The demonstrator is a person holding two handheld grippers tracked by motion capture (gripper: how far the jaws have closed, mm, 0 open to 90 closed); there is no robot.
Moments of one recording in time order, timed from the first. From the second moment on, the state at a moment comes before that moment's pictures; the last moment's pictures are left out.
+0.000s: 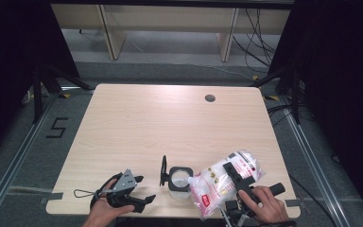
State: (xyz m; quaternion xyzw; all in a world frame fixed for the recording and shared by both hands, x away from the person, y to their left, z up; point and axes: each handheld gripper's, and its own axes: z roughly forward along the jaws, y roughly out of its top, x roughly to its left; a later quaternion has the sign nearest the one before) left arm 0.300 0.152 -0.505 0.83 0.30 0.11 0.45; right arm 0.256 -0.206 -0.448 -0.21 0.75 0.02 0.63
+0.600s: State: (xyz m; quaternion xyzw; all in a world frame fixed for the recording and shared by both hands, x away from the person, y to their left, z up) left arm 0.300 0.152 -0.505 0.83 0.30 0.11 0.45; right arm 0.253 -0.205 -0.448 -0.21 0.74 0.01 0.64
